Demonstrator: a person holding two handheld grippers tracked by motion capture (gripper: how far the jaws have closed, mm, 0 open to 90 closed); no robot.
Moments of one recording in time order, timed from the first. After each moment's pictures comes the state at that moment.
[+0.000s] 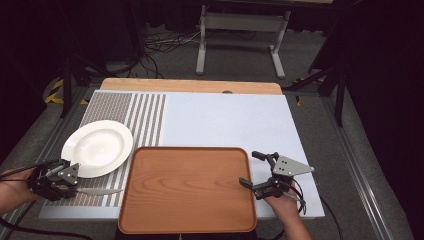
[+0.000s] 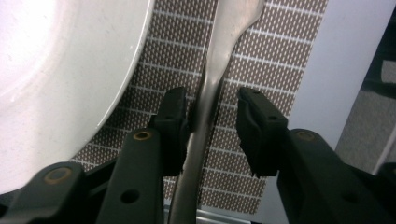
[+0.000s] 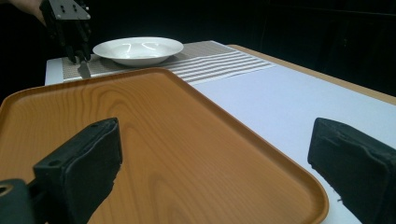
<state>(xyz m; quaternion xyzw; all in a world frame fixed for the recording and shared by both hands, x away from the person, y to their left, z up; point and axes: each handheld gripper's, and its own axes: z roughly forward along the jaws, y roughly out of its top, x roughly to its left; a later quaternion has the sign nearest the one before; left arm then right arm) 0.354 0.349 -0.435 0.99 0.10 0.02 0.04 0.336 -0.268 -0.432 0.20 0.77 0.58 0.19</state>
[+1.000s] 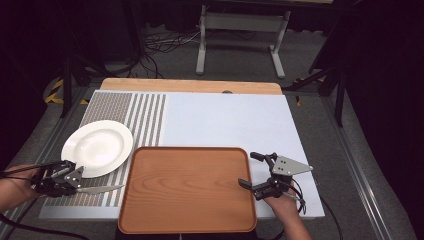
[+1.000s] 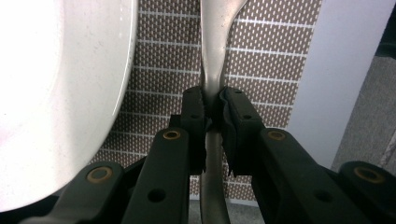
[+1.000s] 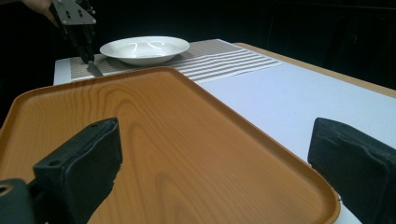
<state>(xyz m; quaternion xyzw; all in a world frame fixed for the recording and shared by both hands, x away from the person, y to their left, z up) 0.353 0.336 -0.433 1.00 0.05 0.04 -0.02 0.337 -0.266 -0.434 0.19 0.77 0.59 0.17</state>
